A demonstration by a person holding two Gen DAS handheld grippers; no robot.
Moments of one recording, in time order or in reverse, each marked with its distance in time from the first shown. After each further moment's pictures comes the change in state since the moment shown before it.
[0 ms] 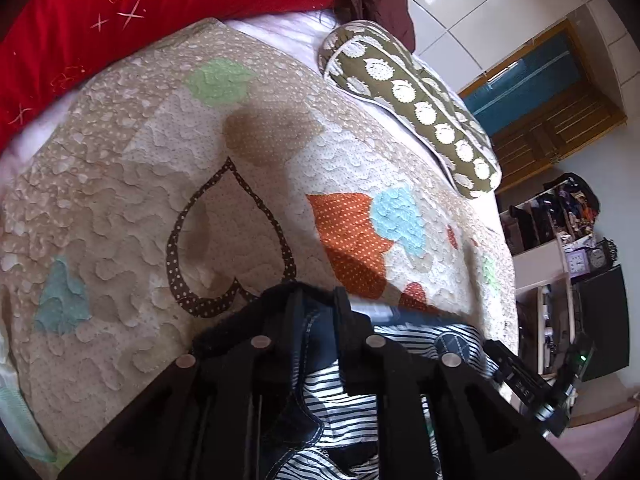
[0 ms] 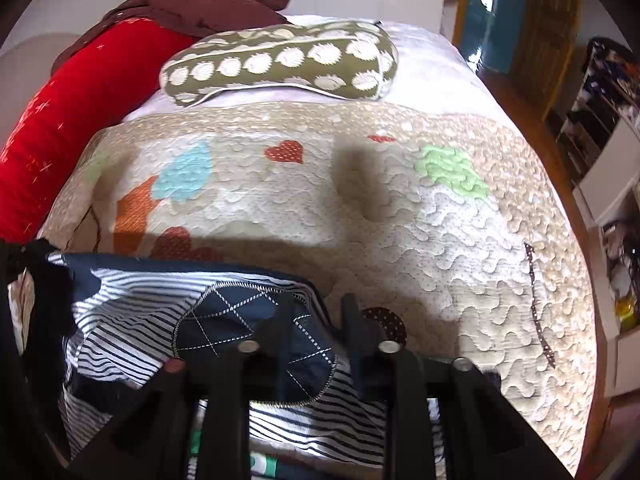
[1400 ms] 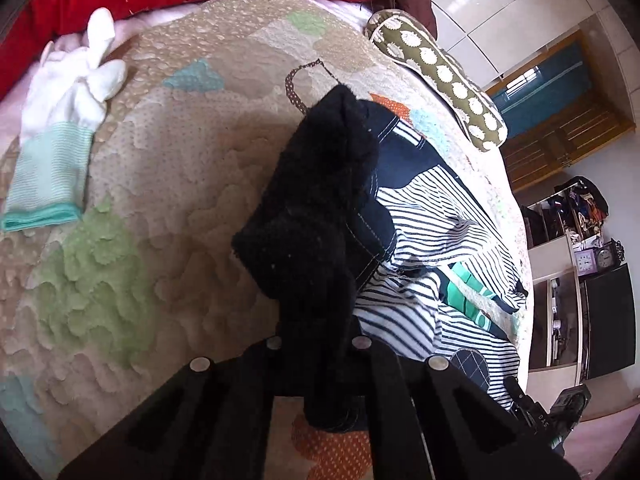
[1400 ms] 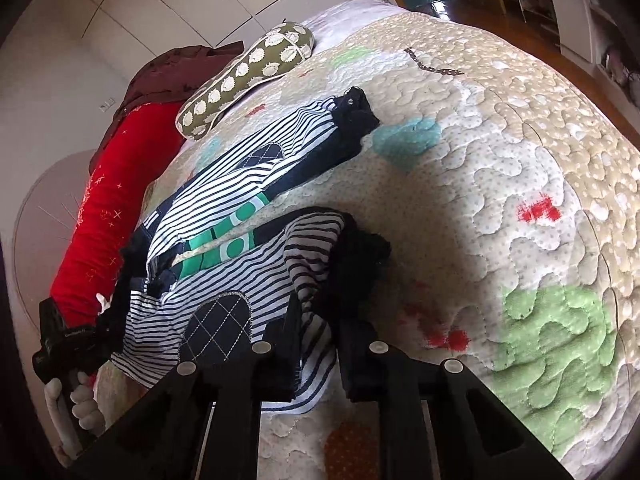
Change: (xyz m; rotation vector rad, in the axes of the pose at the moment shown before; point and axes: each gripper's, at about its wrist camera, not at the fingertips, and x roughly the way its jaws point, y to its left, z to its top) left arm -0.073 0.045 -0.167 -0.059 -0.032 0.080; right arm -0.085 -0.080 -0.214 0.392 -0.102 0.336
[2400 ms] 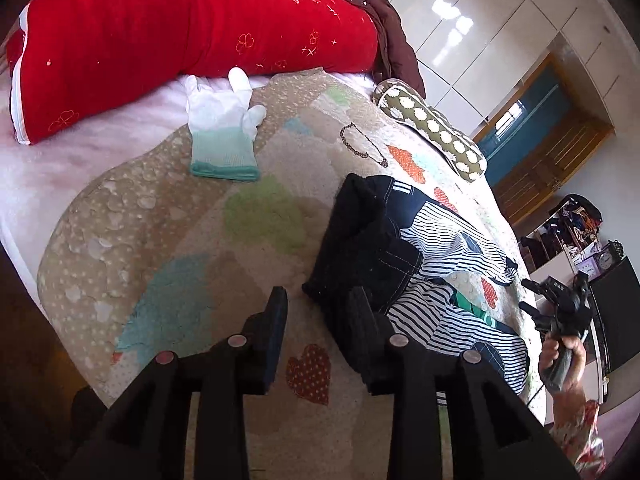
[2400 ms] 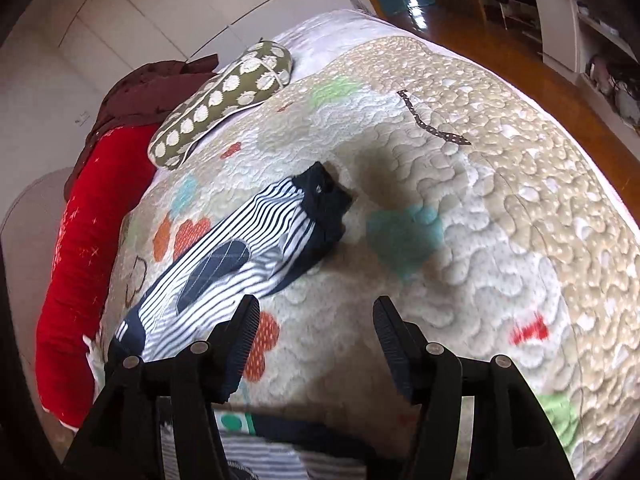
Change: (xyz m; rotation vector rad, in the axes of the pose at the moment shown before) left arm -0.115 0.072 -0.099 0.045 -0.261 0.022; right arm 0.023 0.005 0.082 0.072 -0.012 -0.105
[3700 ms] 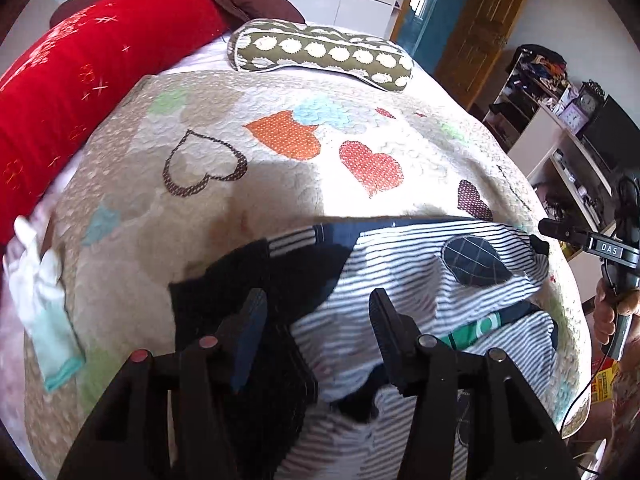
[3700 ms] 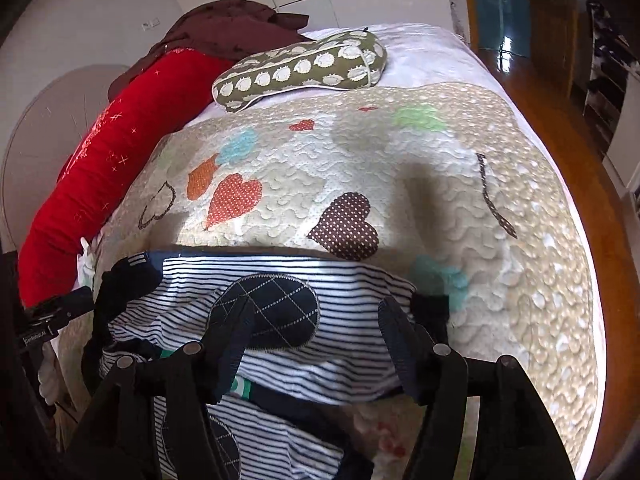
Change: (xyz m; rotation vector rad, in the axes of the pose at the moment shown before) left arm 0.157 -0.170 0.084 0.528 0.243 -0.030; right arm -0.024 0.058 0.009 -0.459 0.087 0.010
